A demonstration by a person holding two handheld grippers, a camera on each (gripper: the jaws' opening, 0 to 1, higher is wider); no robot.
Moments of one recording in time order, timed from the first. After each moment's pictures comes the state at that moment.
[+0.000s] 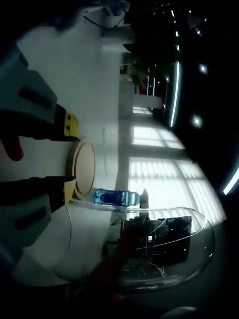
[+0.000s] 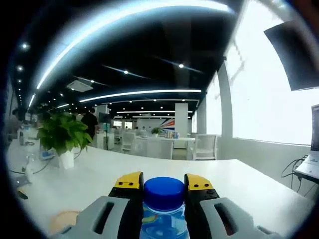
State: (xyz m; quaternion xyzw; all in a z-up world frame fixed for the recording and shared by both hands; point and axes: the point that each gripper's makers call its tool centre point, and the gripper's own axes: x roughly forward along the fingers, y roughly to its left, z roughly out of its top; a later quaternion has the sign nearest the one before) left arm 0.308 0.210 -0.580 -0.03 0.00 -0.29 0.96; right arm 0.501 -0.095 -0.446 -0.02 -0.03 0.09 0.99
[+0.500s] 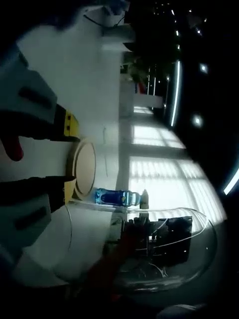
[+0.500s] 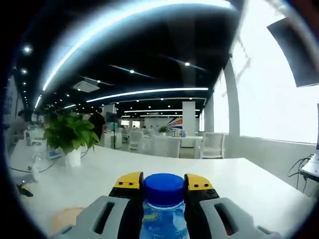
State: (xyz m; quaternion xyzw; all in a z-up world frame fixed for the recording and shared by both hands) left arm 0.310 0.209 -0.583 -0.03 0.00 -0.29 0.96; right arm 0.497 -0.093 -0.455 -0.02 -0.03 0.13 0.99
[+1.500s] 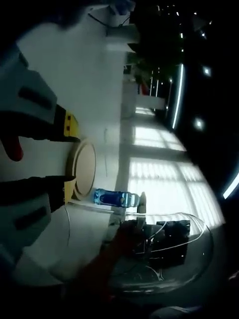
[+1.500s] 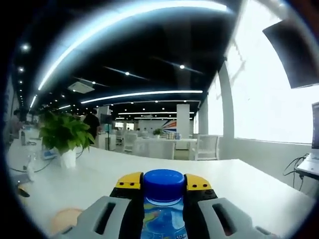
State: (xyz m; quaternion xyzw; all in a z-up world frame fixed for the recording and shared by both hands) left arm 0.313 0.214 -0.584 -0.04 0.01 -0.29 0.96; right arm 0.495 -0.091 -0.454 -0.02 -0.04 0.10 0.99
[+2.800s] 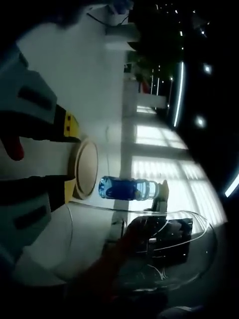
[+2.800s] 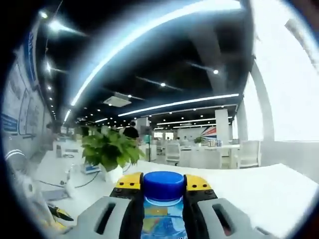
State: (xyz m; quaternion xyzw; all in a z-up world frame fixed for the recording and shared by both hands) left arm 0.311 0.208 -0.587 -0.03 0.01 -0.29 0.95; right arm 0.452 0.042 -0.416 0.01 -0.07 0.29 0.95
